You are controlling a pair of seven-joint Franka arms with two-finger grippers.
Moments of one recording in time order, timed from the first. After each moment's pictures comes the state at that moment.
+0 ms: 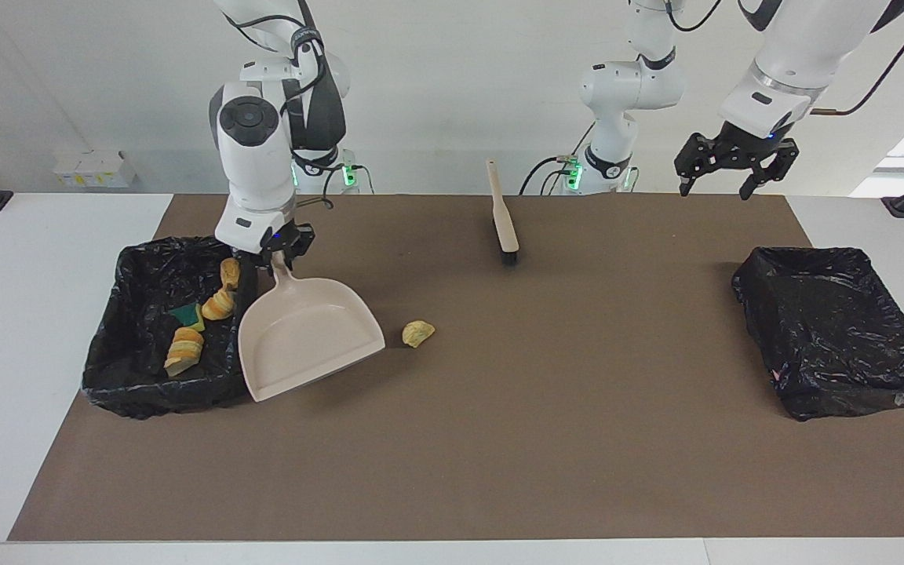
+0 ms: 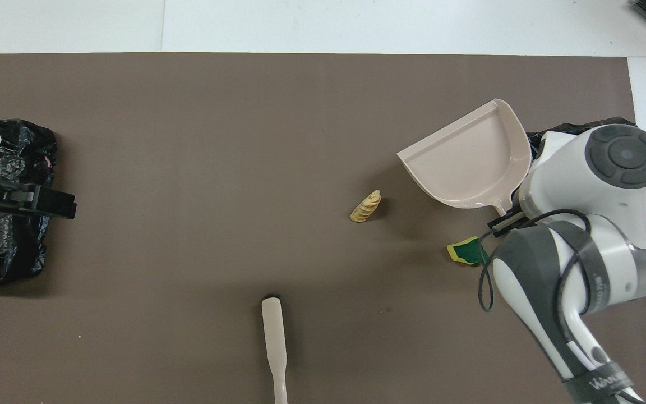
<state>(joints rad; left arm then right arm) -0.06 -0.08 -0.09 -1.60 0.00 1.50 0.00 0.16 0.02 0.05 -1.97 -0.15 1.87 -0.13</state>
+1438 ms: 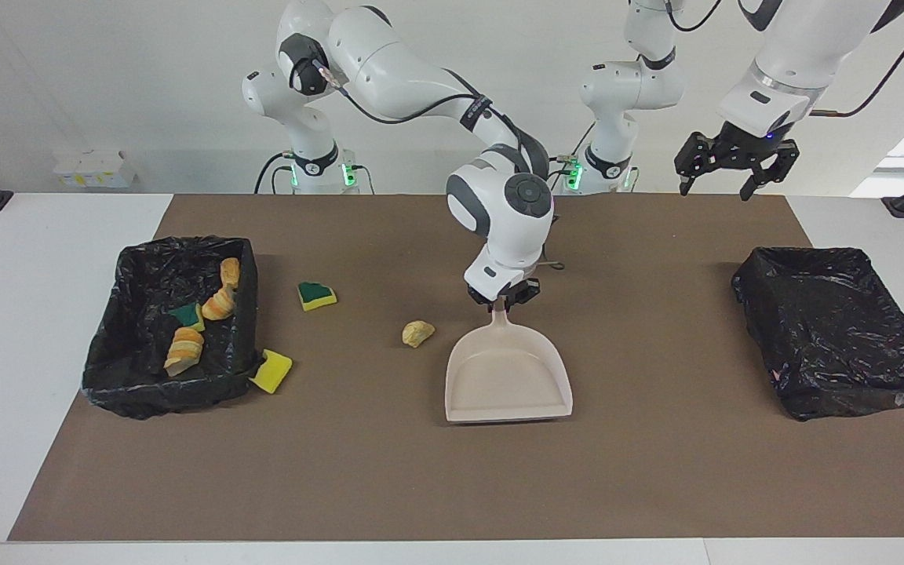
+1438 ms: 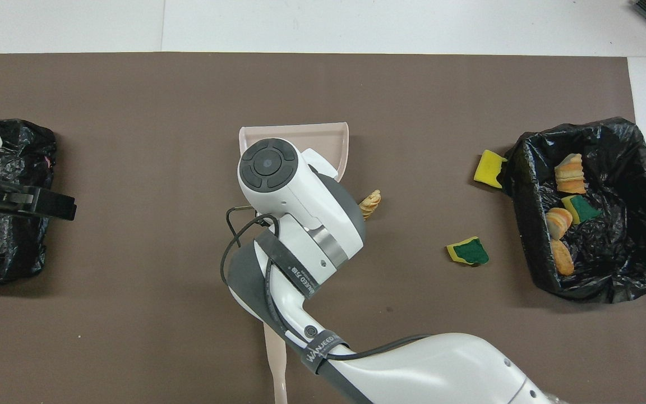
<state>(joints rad) -0.06 -0.08 -0.09 -1.60 0.00 1.50 0.04 0.63 0.69 0.06 -1.27 -0.01 1.87 0.68</state>
